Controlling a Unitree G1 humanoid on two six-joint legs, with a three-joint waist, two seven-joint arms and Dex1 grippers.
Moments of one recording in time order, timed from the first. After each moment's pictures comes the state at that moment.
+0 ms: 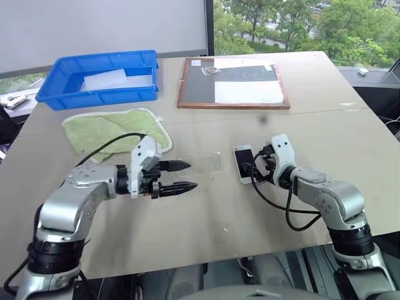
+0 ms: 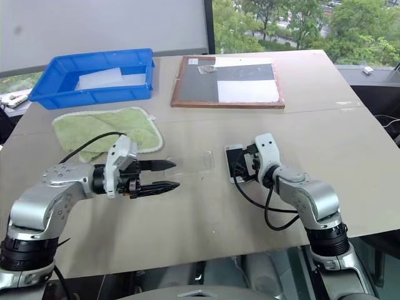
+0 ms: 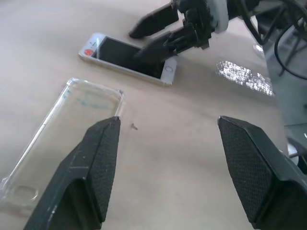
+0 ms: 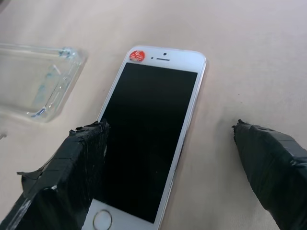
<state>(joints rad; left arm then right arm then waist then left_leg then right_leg) -0.15 0.74 0.19 -0.38 -0.53 0.71 -1.17 -0.36 -0.31 0.12 -0.34 0.50 1.10 0.18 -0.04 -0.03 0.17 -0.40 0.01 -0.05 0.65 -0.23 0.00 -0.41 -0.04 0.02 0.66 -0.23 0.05</state>
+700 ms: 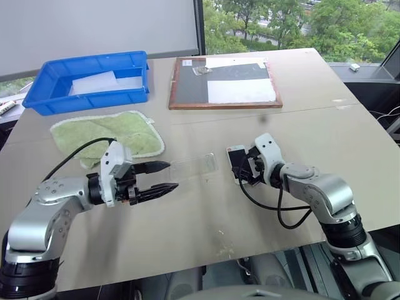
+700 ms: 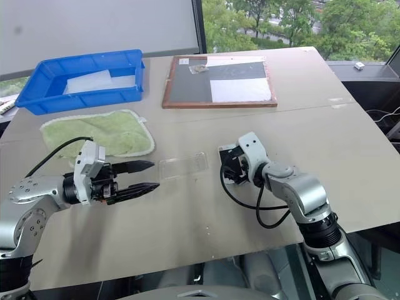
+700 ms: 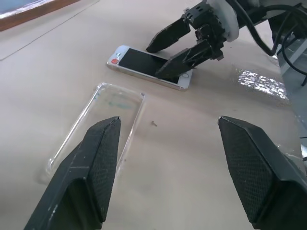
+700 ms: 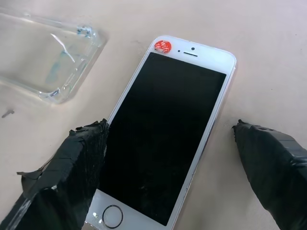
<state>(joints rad) 0.02 0.80 0.30 -0.30 -0.59 0.52 -1.19 -0.44 -0.30 0.26 -0.34 0.36 1.14 0.26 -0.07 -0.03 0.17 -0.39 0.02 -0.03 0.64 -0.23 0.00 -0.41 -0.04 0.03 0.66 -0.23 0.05</state>
